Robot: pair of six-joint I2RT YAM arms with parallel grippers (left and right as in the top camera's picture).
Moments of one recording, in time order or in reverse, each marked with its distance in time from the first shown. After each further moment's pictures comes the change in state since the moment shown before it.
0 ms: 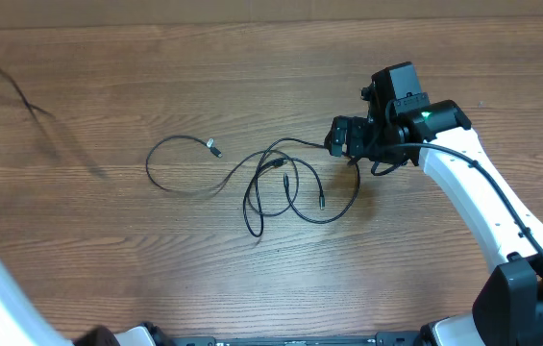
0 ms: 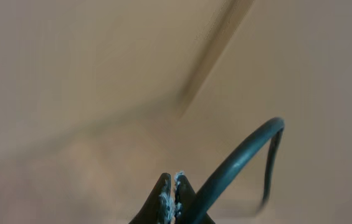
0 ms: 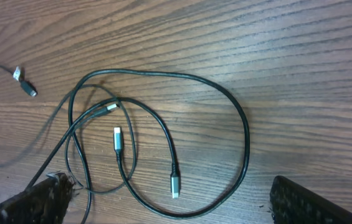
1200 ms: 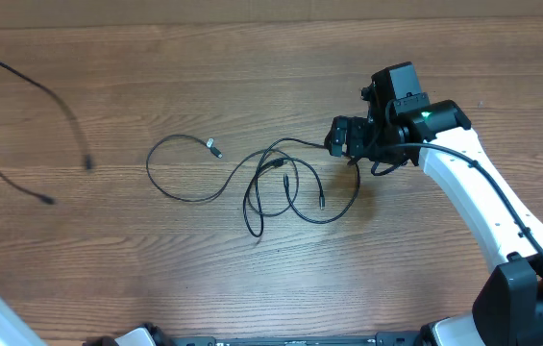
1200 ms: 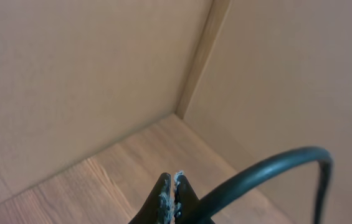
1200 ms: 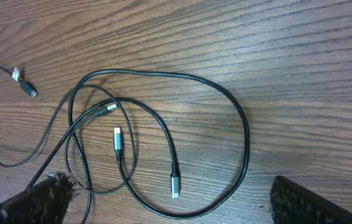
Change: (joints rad) left arm 0.000 -0.022 0.117 -0.182 0.031 0.150; right arm 0.000 0.000 0.000 0.000 -0.001 0.000
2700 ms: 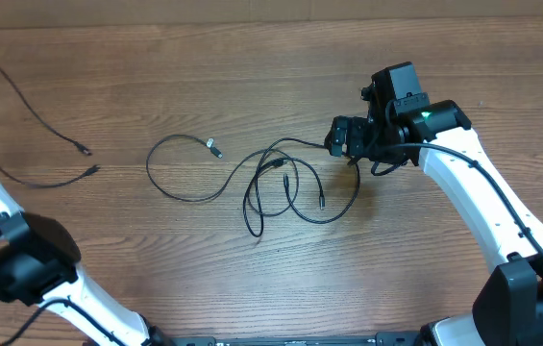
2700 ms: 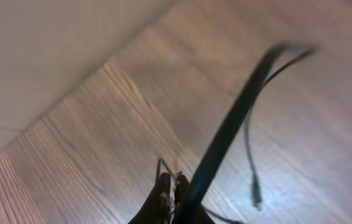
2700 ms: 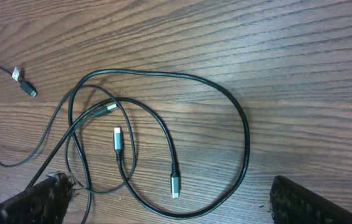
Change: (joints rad) left arm 0.051 0.637 0.000 -0.051 -0.080 0.096; right arm 0.000 0.000 0.000 0.000 0.000 0.000
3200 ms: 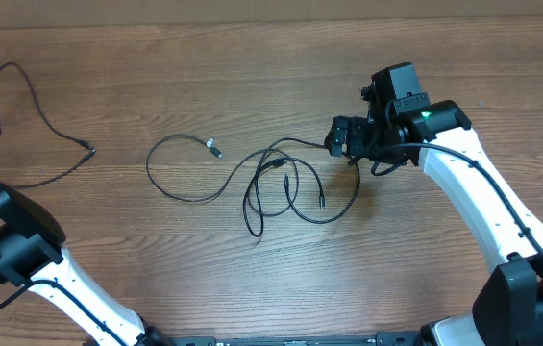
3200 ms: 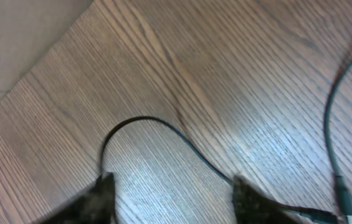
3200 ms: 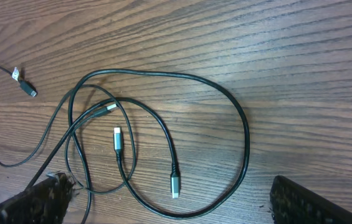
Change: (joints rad) left arm 0.078 0.188 0.000 -0.060 -0.002 0.009; right arm 0.000 0.000 0.000 0.000 0.000 0.000
